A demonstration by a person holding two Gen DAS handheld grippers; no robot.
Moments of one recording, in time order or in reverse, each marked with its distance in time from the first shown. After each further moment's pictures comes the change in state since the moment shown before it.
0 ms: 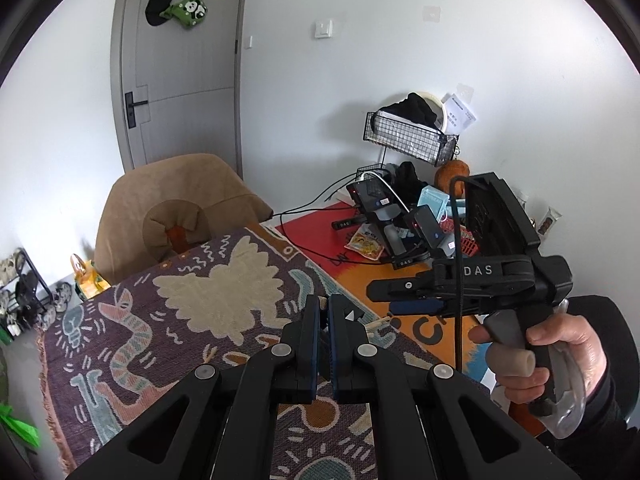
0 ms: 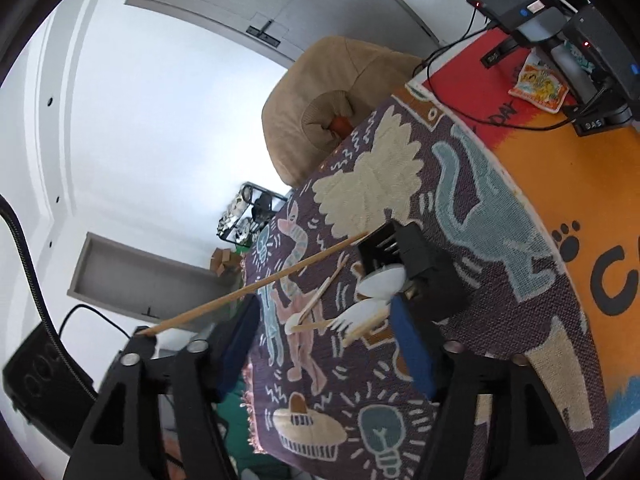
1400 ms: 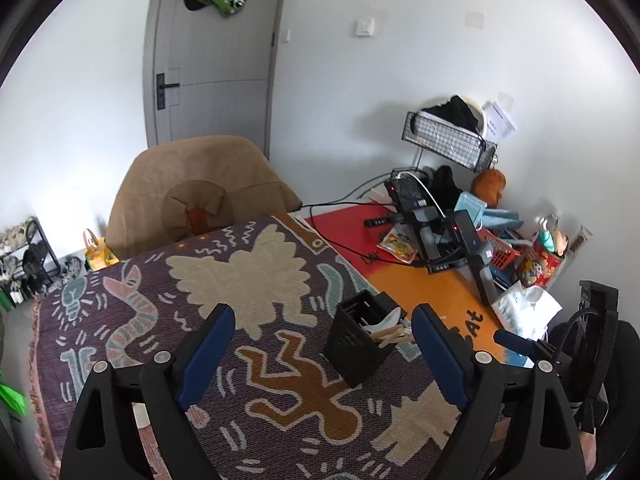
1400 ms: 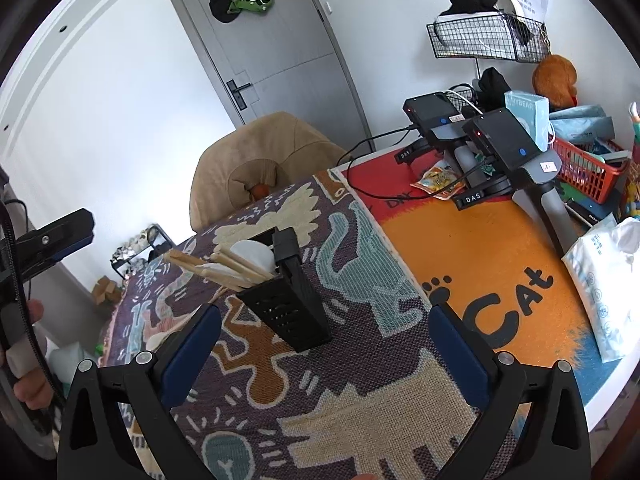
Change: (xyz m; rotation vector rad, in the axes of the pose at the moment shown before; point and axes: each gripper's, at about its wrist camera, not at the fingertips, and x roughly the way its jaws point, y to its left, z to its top) left arm 0.033 0.034 -0.029 -0.113 -0.034 0.072; right arm -0.016 -0.015 -0.089 -0.303 -0.353 -0.418
